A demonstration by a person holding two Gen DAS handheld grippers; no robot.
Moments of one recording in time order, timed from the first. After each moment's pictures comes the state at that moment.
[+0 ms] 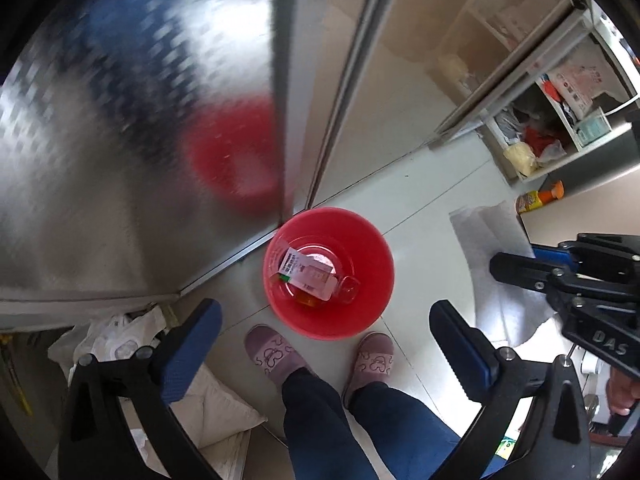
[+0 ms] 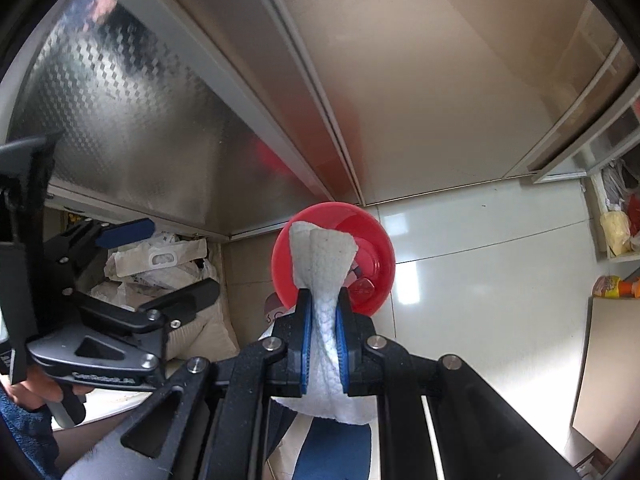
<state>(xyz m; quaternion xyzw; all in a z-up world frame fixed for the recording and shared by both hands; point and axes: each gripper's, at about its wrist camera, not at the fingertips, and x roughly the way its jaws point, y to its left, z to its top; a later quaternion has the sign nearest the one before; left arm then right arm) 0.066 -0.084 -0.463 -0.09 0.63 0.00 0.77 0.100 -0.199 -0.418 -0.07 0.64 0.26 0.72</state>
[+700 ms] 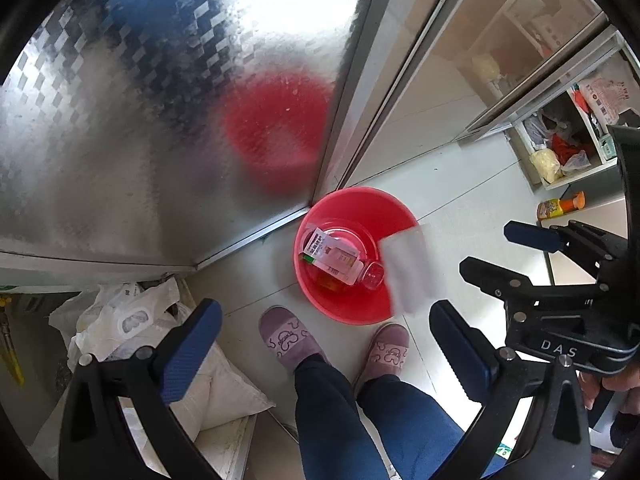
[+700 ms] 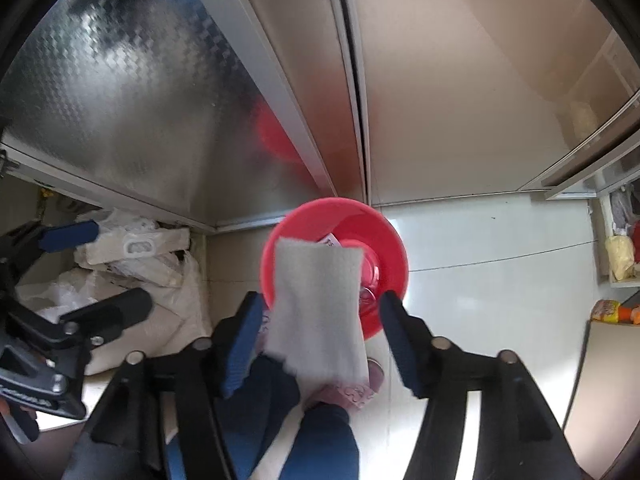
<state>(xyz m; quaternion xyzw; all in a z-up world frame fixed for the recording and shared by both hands) 0.047 -0.063 -0.477 -0.11 0.65 0.04 0.75 0.094 -0.177 -0.472 -0.12 0.63 0.25 0.72</state>
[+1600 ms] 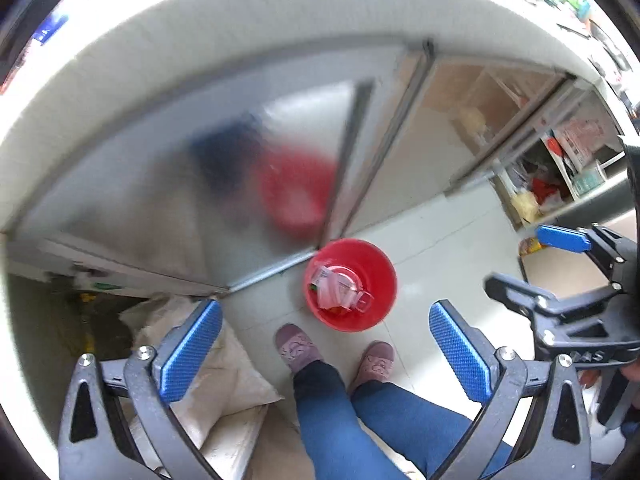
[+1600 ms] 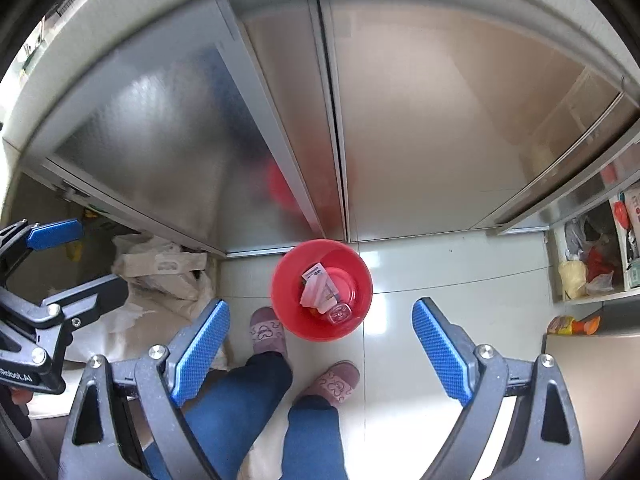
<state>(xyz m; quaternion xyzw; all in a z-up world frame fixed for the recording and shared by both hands) 0.018 -0.062 -0.280 -0.10 0.59 0.09 0.80 0.074 -0.187 -0.293 -0.13 0.58 0.27 0.76</state>
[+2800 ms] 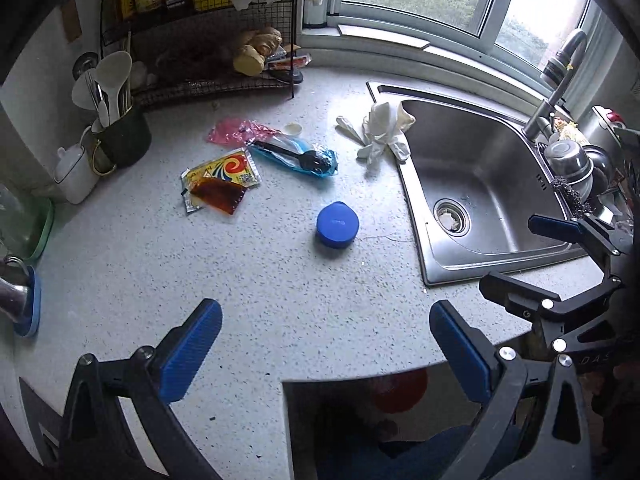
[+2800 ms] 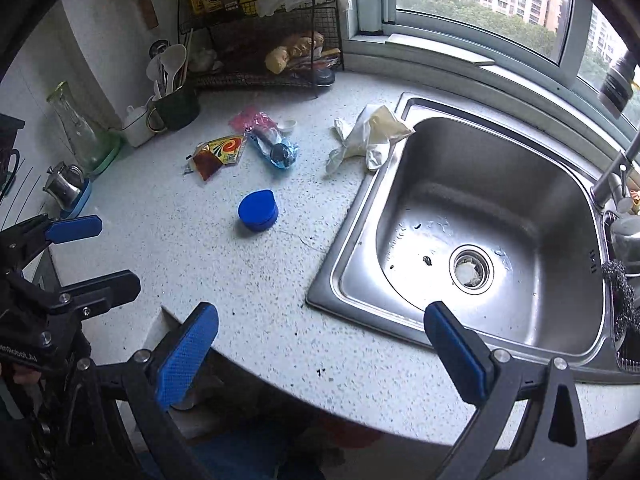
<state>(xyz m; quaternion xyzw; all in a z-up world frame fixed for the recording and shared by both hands) 0.011 0.172 -0.070 -0.18 0.48 0.25 0.82 0.129 0.054 -0.072 -0.22 0.44 0.47 0.73</state>
